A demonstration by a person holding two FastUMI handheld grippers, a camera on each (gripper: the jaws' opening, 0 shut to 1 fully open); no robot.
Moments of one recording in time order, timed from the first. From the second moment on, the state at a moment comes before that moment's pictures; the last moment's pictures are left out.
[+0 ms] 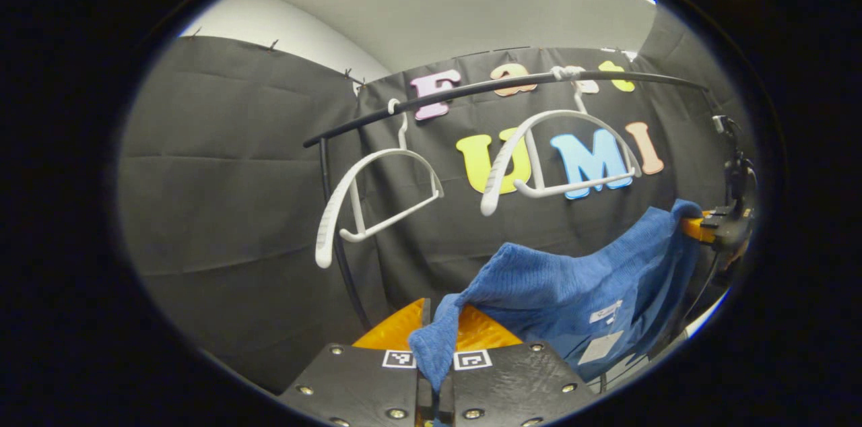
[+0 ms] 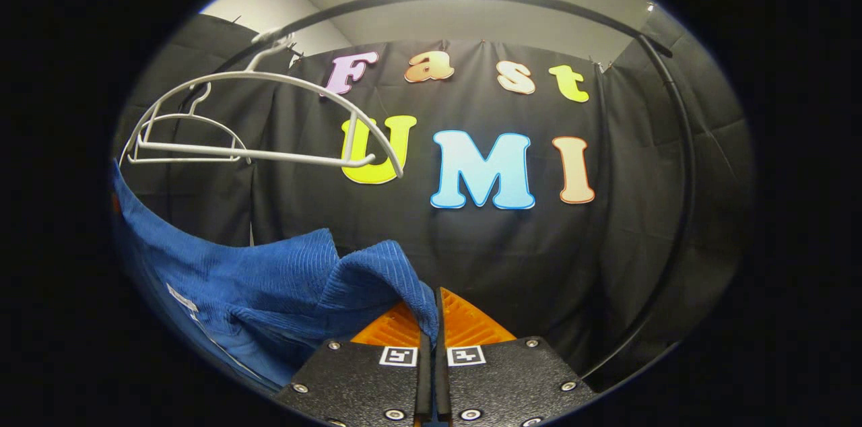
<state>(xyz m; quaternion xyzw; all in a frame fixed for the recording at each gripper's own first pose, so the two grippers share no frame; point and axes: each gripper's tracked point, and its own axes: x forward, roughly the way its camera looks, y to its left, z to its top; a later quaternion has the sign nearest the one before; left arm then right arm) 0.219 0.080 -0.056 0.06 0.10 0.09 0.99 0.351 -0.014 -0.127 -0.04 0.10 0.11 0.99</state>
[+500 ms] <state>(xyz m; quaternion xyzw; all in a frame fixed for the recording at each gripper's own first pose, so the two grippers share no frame) 0.158 0.055 -0.004 0.03 0.04 0.02 1.00 0.235 -0.003 -0.050 0.00 0.05 0.10 0.99</state>
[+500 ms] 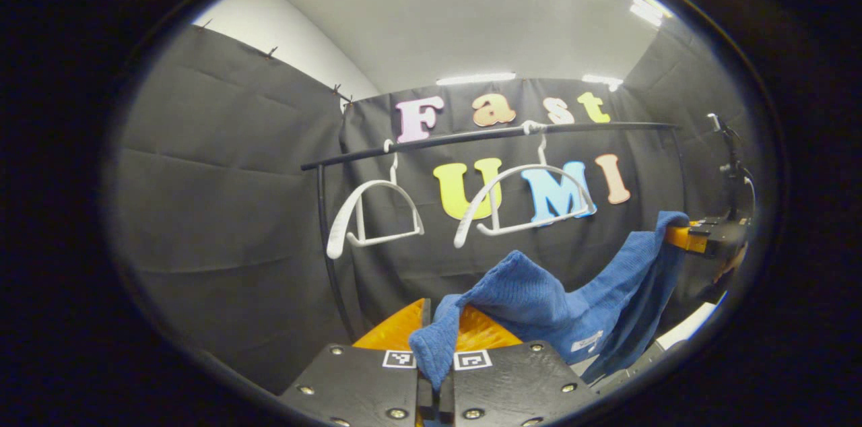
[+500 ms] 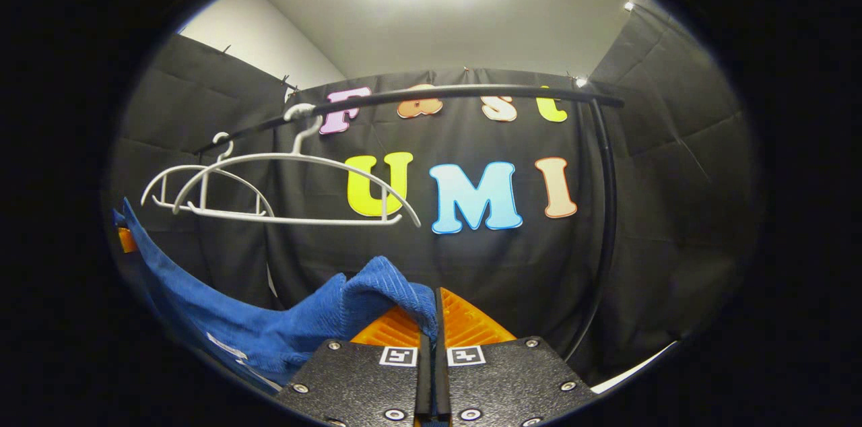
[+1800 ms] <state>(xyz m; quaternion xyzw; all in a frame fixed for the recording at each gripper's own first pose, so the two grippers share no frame) 0.089 -0.061 -0.082 -0.05 0.09 -0.13 0.99 0.064 0.078 -0.113 0.03 0.15 0.14 0.98</state>
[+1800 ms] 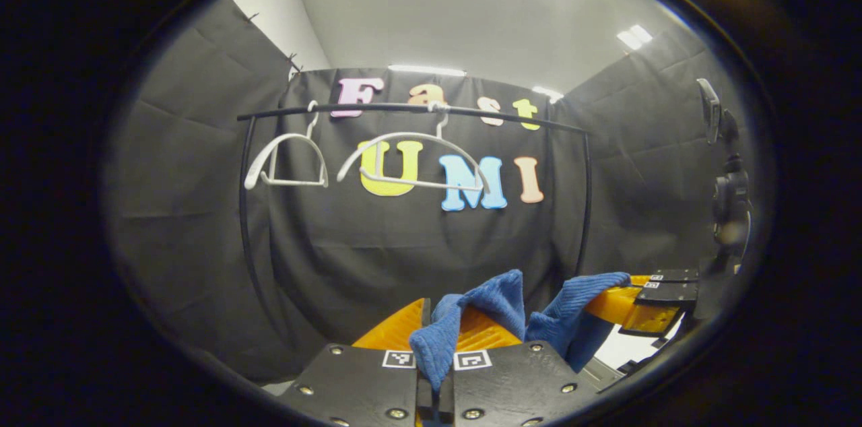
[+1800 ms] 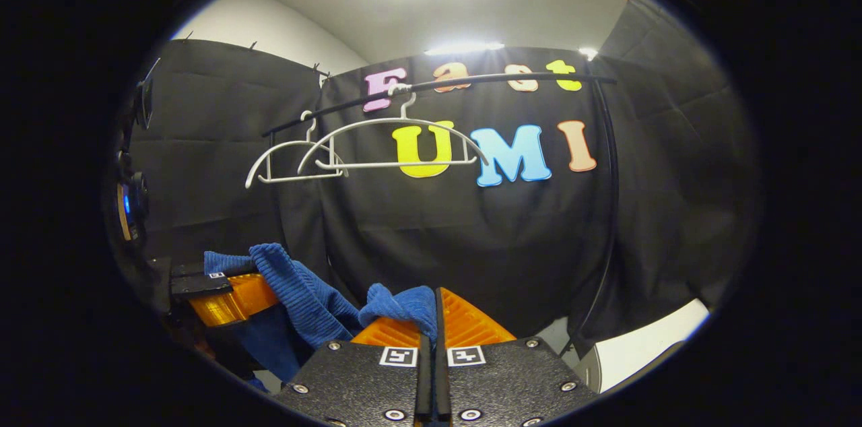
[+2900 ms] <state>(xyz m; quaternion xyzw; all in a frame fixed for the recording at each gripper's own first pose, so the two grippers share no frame) 0.033 -0.056 -0.301 0.01 0.31 -0.10 0.95 -0.001 0.038 -0.320 -0.08 0.37 0.11 0.92</state>
